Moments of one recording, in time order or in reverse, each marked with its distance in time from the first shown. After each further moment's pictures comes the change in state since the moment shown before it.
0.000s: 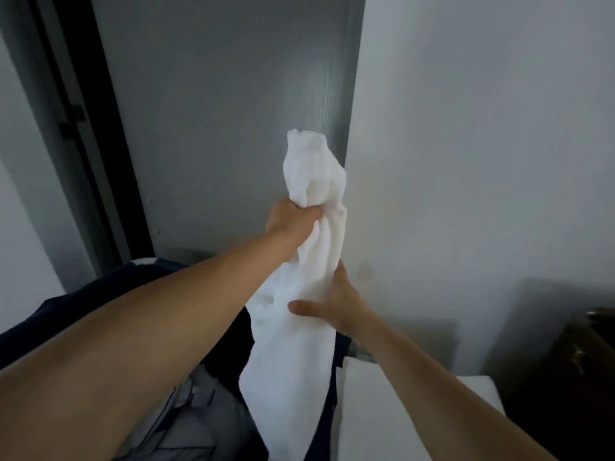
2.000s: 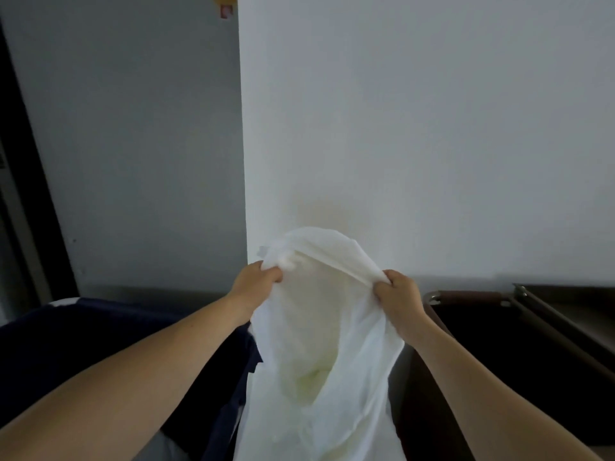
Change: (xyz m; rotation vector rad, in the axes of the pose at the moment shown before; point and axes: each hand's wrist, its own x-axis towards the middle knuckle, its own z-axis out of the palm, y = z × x) left_hand -0.154 0.026 0.123 -0.062 -0.186 0.004; right_hand -0.169 0.021 -0.253 -0.178 0.652 0.096
